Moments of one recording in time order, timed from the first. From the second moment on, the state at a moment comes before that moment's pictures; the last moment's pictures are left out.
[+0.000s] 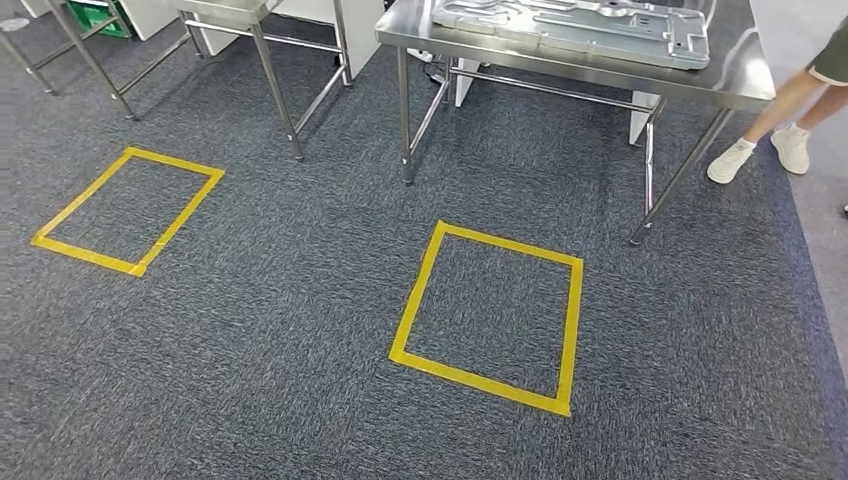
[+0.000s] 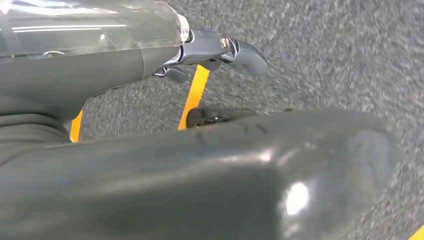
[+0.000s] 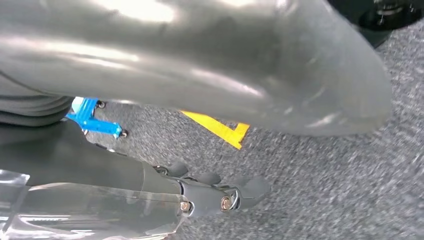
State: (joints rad) left arm -0.05 0.02 -0.53 -0.16 0.65 0.05 -0.36; right arm -0.05 0.06 -1.01 -0.20 1.17 0.02 0.03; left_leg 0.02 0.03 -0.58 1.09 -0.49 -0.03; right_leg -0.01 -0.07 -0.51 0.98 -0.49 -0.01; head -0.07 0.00
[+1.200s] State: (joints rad) left arm -0.04 0.01 -0.50 -0.16 0.72 0.07 -0.41; right arm -0.07 0.05 -0.80 -0.20 1.37 0.02 0.04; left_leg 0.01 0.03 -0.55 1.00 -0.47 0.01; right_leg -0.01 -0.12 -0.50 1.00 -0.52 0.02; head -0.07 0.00
